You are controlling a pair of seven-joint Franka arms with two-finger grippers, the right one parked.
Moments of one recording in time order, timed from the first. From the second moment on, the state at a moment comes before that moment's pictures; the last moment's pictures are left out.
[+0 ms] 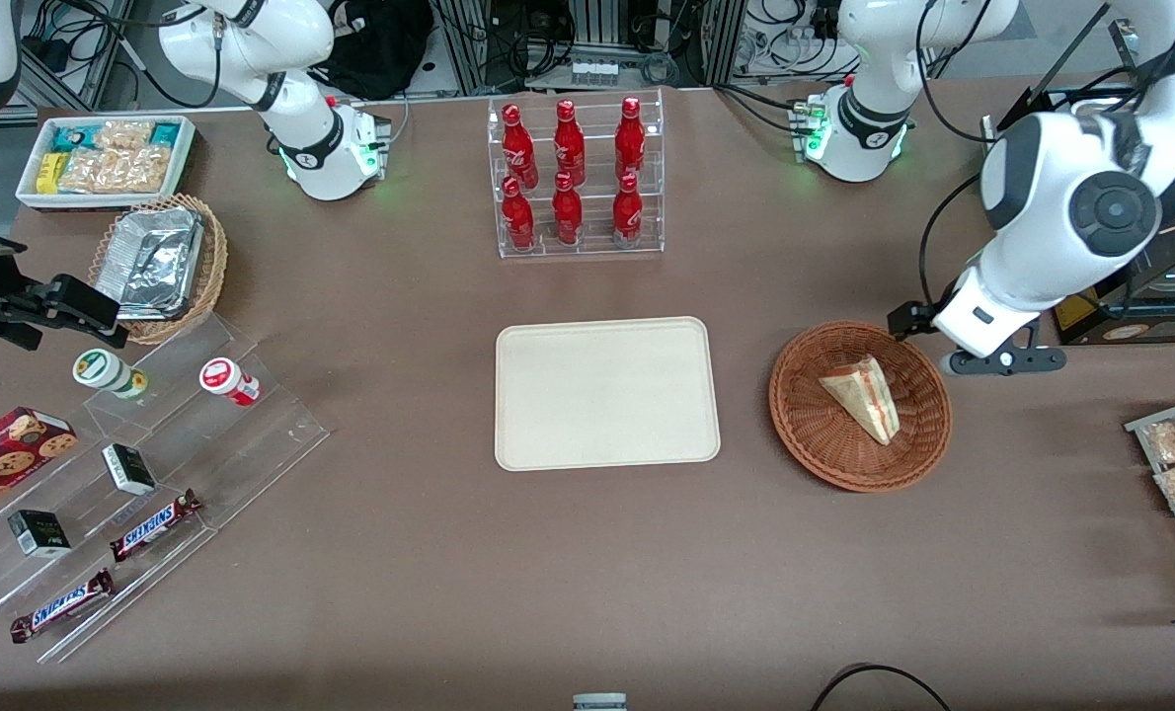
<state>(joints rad) 0.02 0.00 -0.15 -2.15 0.03 2.06 -0.22</state>
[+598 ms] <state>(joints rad) -0.02 0.08 -0.16 -2.23 0.03 2.28 -0.68</state>
